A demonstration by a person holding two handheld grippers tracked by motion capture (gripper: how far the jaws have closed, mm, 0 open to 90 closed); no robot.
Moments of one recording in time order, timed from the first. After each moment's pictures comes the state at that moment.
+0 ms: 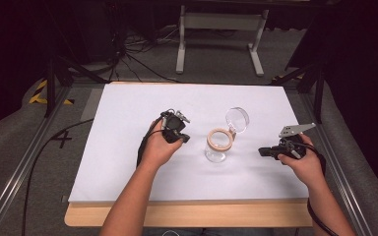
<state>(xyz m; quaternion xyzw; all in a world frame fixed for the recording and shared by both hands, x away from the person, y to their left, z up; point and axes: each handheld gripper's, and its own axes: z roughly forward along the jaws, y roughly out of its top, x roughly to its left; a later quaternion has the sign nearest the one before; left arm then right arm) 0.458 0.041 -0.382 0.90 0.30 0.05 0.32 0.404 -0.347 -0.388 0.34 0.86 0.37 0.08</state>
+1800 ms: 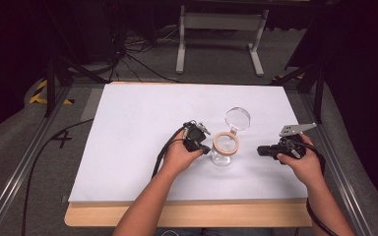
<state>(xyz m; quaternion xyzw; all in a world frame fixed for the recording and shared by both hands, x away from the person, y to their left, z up) 0.450 -0.016 -0.422 0.91 0.24 0.00 0.34 0.404 -0.344 -0.387 0.34 0.85 0.39 0.08</state>
